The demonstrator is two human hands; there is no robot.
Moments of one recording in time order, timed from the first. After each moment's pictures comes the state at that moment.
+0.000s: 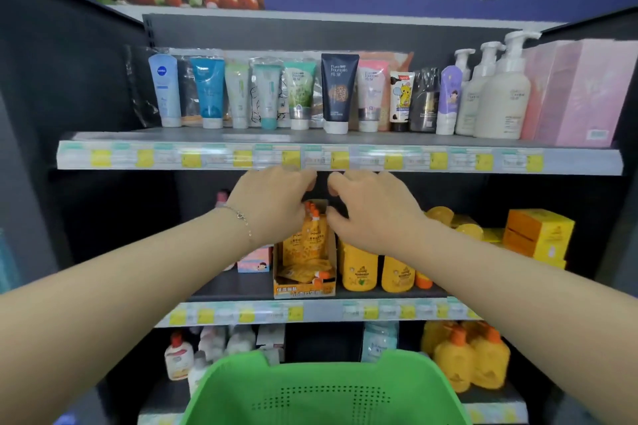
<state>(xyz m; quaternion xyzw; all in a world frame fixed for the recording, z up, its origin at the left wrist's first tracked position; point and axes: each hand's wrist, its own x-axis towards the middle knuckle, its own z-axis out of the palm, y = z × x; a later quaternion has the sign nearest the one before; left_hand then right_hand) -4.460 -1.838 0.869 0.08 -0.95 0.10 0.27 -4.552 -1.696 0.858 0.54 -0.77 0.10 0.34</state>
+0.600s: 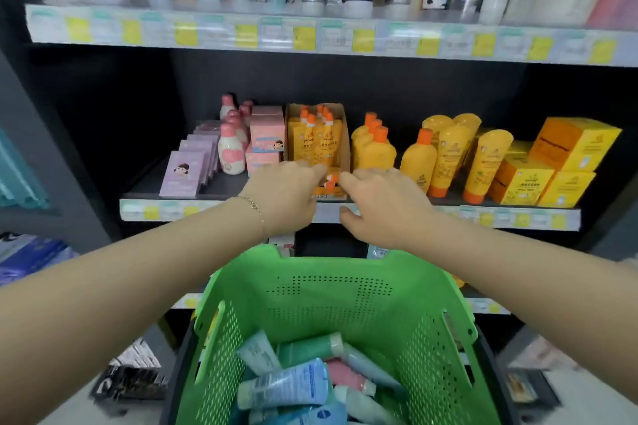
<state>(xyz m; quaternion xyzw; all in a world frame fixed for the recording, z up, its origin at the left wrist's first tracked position) -4.446 -1.836 0.747 0.08 -0.98 0.06 0.14 -4.540 -1.687 0.738 0.56 -0.80 0.03 0.23</state>
